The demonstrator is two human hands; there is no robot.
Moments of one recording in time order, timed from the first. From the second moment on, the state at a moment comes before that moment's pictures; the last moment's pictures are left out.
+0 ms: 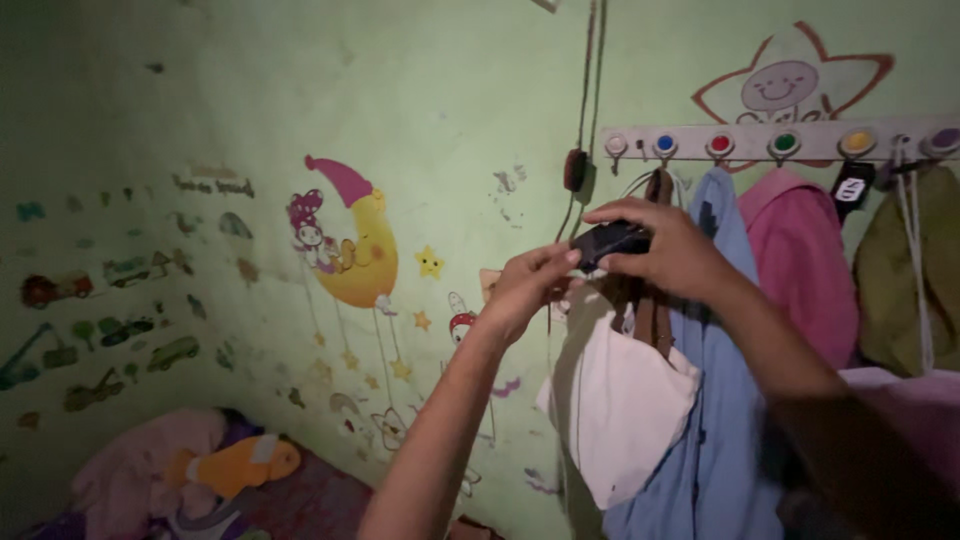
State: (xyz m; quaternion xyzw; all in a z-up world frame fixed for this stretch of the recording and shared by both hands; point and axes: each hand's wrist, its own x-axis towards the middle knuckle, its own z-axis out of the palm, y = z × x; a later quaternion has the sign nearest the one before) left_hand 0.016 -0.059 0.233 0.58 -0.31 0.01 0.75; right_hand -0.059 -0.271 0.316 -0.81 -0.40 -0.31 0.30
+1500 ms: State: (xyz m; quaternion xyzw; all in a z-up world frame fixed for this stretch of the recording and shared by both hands) left_hand -0.050 0.084 0.111 0.53 -0.12 0.18 0.82; right_hand 0.012 -0.066 0.127 -0.66 -0.29 -0.16 0.68
